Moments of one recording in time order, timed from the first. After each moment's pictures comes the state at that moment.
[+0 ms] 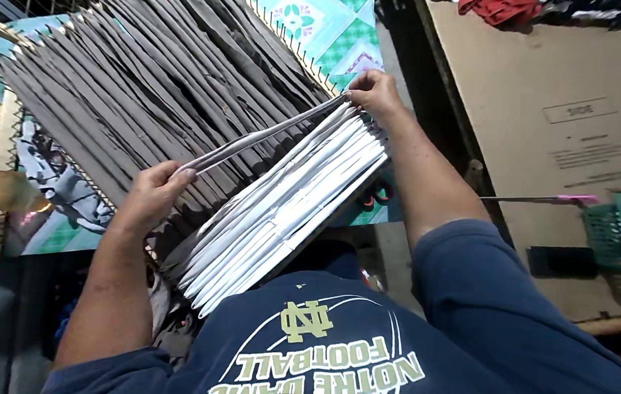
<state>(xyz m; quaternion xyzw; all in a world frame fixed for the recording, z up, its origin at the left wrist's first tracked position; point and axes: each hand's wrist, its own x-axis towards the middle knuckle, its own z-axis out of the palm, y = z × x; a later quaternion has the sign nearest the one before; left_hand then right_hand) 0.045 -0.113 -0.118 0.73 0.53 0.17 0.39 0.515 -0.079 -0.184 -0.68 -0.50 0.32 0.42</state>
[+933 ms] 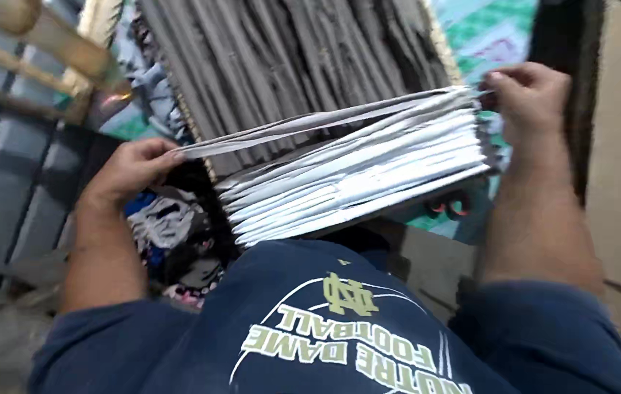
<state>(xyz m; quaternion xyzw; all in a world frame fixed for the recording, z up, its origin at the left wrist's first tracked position) -0.084 -0.212 -0.101 0.60 0.65 0.23 0.41 0.522 -0.105 -0.171 -0.65 -0.56 0.32 0.40</state>
